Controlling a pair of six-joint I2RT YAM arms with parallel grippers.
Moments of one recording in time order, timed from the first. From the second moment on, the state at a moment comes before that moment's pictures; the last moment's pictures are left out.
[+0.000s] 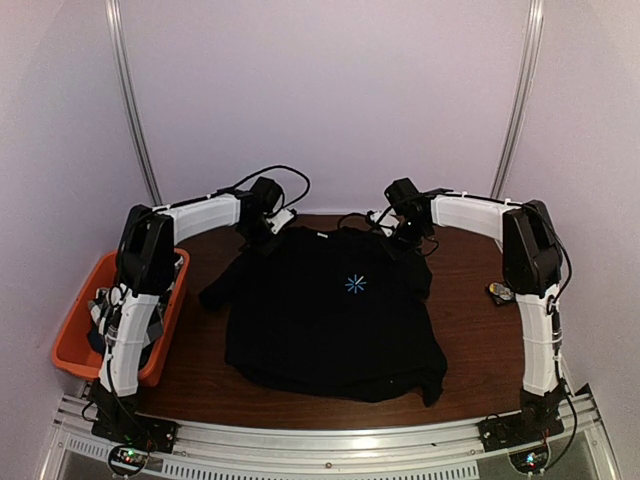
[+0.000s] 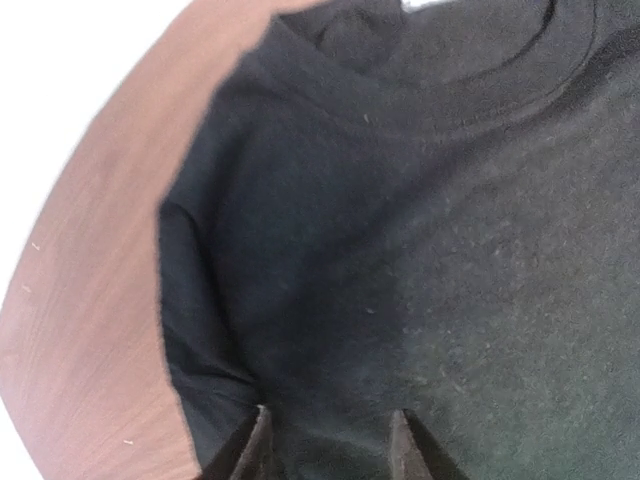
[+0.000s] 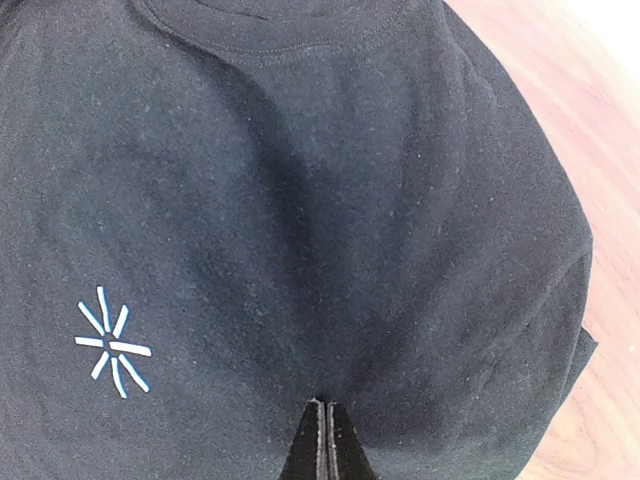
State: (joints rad) left arm -0.51 2.37 2.04 -0.74 -0.13 0.28; right arm 0.45 2.19 1.81 -0.72 -0.04 -0.18
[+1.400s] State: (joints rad) left arm -0.47 2.51 2.12 -0.71 0.13 0.25; right arm 0.45 2.19 1.81 -0.72 -0.04 -0.17
